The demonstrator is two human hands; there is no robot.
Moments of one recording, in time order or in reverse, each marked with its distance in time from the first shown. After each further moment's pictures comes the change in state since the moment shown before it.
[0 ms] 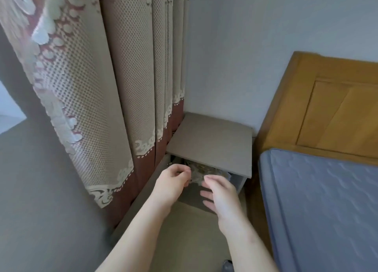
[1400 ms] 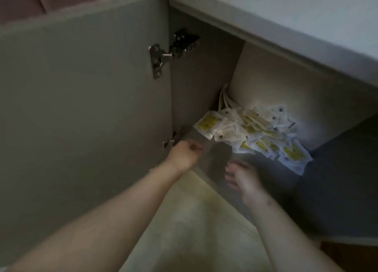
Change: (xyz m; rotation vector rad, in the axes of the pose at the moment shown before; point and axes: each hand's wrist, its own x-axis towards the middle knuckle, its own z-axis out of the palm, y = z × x) left_hand 0.514 -0.360 0.155 0.106 0.242 -0.334; right_hand 0.627 0.308 0.006 -0.388 -0.242 0.313
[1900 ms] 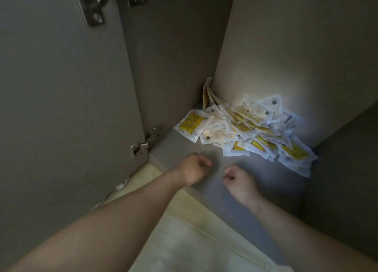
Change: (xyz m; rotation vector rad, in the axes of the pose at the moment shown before) left_hand 0.156 -0.083 0.106 0.334 -0.189 0.277; right_hand 0.190 0.081 -0.008 -0.700 0.125 -0.427
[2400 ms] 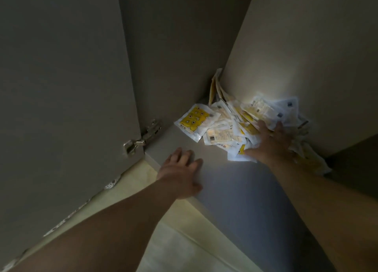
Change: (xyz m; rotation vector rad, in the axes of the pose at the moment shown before) left_hand 0.039 -0.058 0.027 0.696 -0.045 0.065; right_hand 0.127 0.036 -0.047 -0.510 0.182 0.058
